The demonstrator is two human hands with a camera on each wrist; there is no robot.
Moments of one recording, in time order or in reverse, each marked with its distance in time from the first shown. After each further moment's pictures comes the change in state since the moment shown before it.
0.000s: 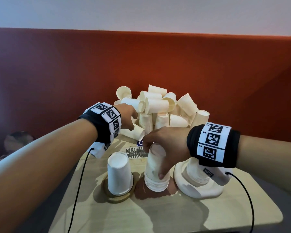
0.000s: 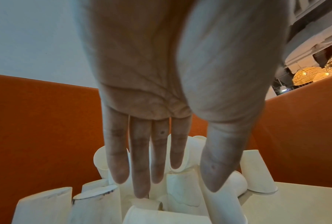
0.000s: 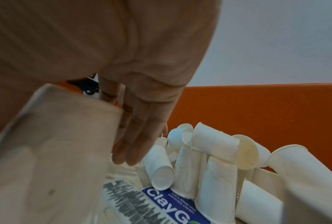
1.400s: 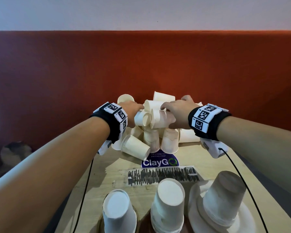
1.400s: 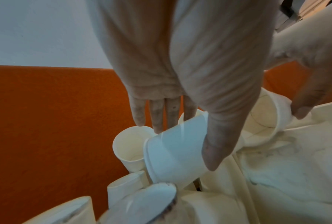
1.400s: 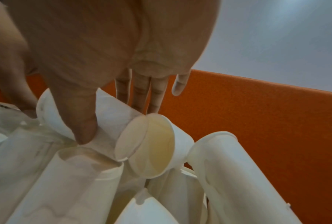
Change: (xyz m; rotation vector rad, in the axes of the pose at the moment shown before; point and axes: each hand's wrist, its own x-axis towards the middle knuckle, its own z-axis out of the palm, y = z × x) left_hand 0.110 -0.035 -0.015 0.156 0.099 0.111; right_hand 0.114 0.154 -0.045 -0.338 0.244 0.349
